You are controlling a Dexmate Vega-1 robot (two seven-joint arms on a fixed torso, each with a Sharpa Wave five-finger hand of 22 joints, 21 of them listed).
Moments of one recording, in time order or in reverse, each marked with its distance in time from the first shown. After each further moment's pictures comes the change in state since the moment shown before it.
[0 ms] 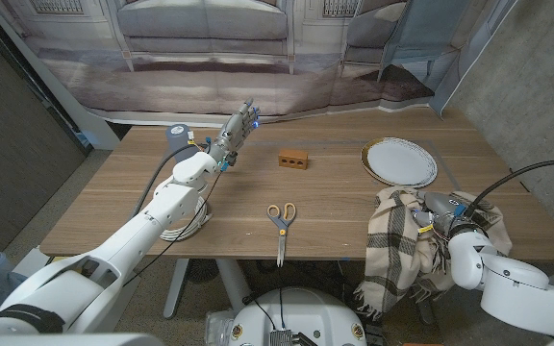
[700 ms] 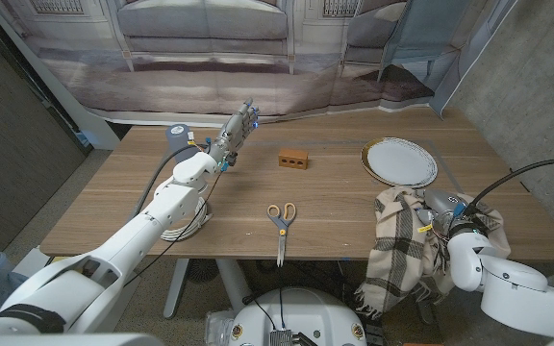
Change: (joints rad) left arm -0.003 -0.007 -0.001 0.011 -0.001 -0.003 -0.001; left_hand 0.000 0.000 0.000 0.000 0.000 0.000 0.000 0.000 0.000 0.000 0.000 0.000 0.000 0.000 0.000 0.000 0.000 0.000 0.000 0.000 0.000; right arm -0.009 0.005 0.003 0.017 -0.035 0.040 -0.055; right_hand 0.317 0.005 -0.075 -0.008 -0.087 0.171 0.015 0.147 0.132 0.160 -0.038 0.089 0.122 0.128 0.000 0.187 0.314 0.072 -0.126 0.299 0.236
